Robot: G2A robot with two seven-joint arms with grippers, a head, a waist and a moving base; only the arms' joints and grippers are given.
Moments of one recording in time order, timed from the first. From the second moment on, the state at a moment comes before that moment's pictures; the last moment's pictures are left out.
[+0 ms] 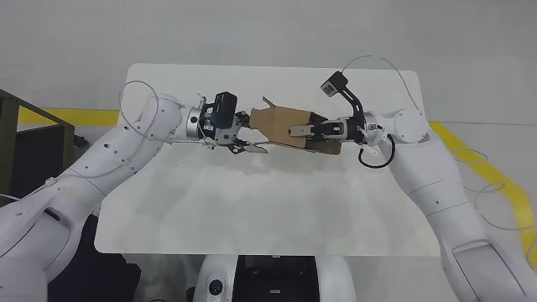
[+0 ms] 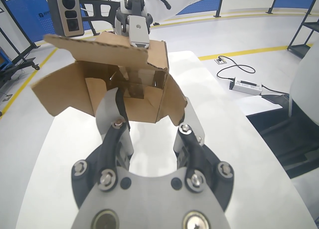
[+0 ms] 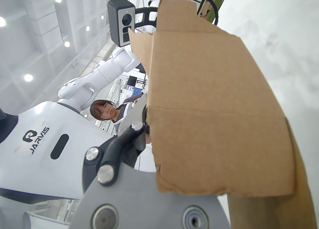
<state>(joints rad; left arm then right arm) 0.59 -0.87 -0.49 -1.22 1.45 -1.01 0.81 -0.80 -1.23 0.99 -1.13 0.56 -0.45 1.37</state>
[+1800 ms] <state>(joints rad) 0.57 -0.89 -0.47 -1.18 1.35 -1.01 0.79 -0.81 -1.22 0.99 -1.19 0.53 -0.44 1.37</state>
